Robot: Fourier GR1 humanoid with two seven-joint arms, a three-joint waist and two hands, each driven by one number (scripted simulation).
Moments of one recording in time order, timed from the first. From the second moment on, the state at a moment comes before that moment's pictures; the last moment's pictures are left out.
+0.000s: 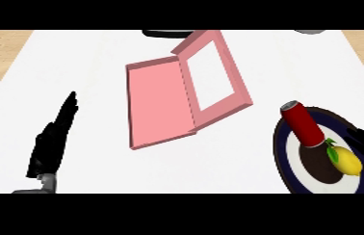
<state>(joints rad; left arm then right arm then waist) 0.01 0.27 -0.04 -1.56 -0.10 0.14 0.10 0.26 -0.60 -0.26 -1.63 0.94 0.15 -0.66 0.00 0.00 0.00</state>
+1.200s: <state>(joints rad) 0.01 0.21 0.03 -1.56 -0.17 0.06 0.10 0.14 -0.48 -0.28 -1.49 1.12 0.12 -0.70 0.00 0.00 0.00</state>
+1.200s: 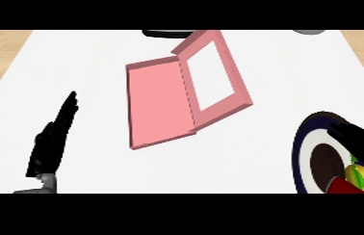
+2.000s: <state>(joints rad) 0.02 0.20 0.06 -1.59 -0.17 0.03 0.10 0.10 -0.43 -0.34 -1.46 1.13 -0.08 -0.77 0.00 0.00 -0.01</state>
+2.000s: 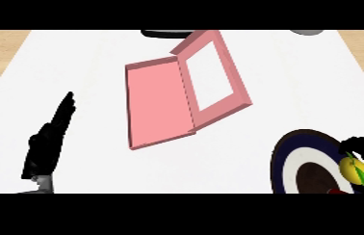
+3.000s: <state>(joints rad) 0.03 0.20 0.06 -1.58 -0.19 0.05 0.11 0.22 -0.02 0.04 -2.09 1.25 0.11 0.30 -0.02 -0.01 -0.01</state>
